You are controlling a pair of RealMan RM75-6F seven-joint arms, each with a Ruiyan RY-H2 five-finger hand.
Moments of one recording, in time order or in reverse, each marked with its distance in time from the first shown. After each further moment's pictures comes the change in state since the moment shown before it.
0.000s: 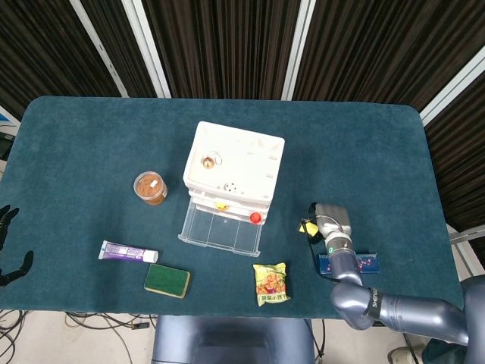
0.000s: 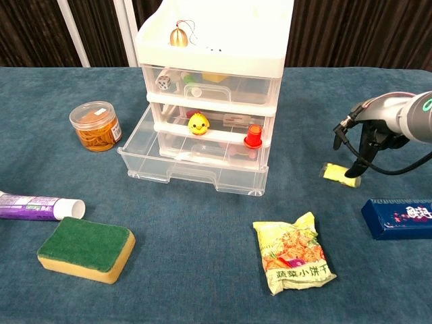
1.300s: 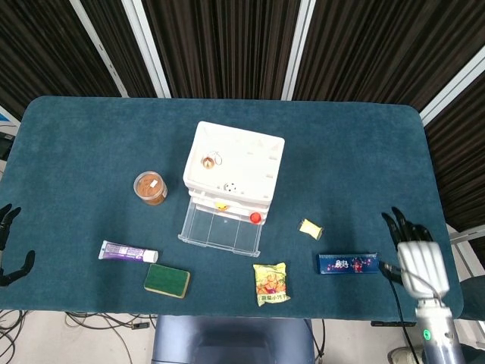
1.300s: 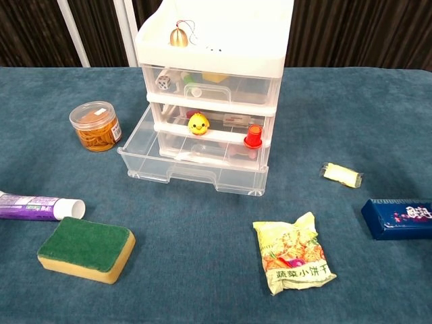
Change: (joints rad) left arm 0.003 -0.009 0.001 -0.007 0.025 0.028 0.035; right arm -0.693 0.247 -0.351 -0.081 -1.348 0.513 0.404
